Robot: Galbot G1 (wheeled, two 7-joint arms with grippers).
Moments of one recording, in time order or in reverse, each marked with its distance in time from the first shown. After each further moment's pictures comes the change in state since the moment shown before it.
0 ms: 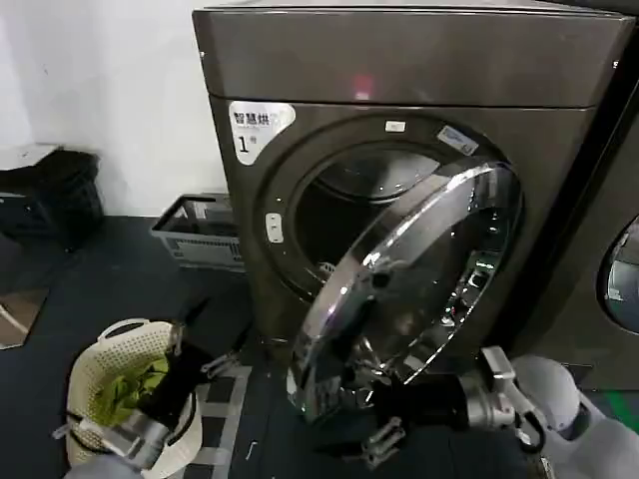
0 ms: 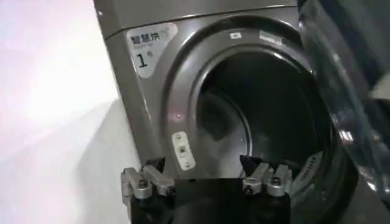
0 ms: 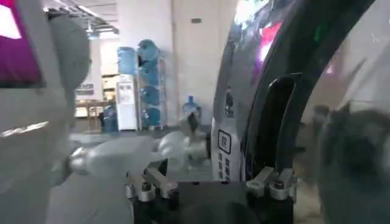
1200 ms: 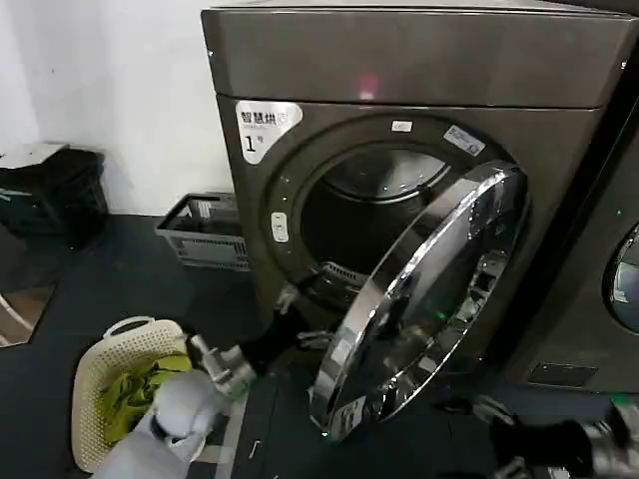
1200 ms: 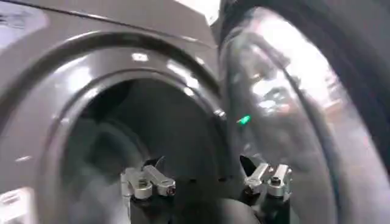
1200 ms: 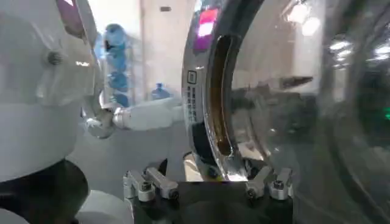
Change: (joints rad) left arm -0.470 0.099 0.500 0.190 -0.181 0.017 0.141; right arm -0.718 0.138 0.786 -0.059 -0.059 0.184 -0.232
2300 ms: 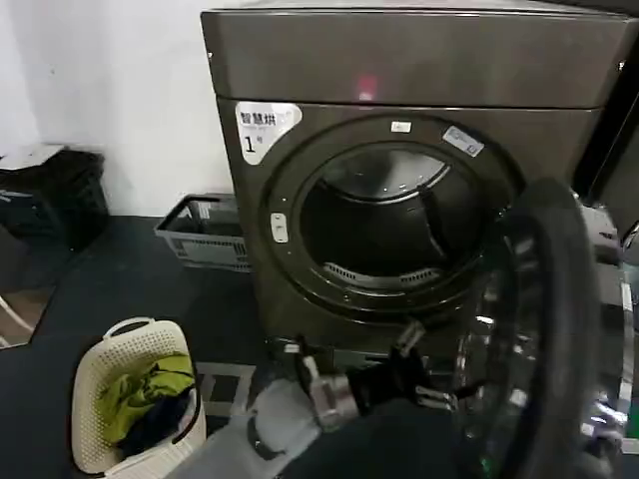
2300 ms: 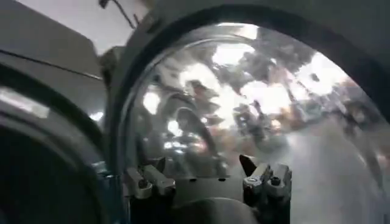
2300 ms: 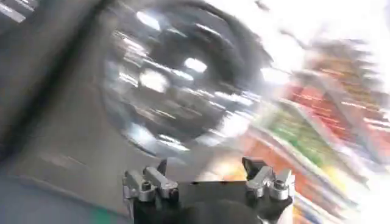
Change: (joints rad) left arm -0.190 -0.150 0.436 0.062 0.086 -0.028 -0.040; right arm -0.359 0.603 0.872 -0.387 -0.359 0.373 1.159
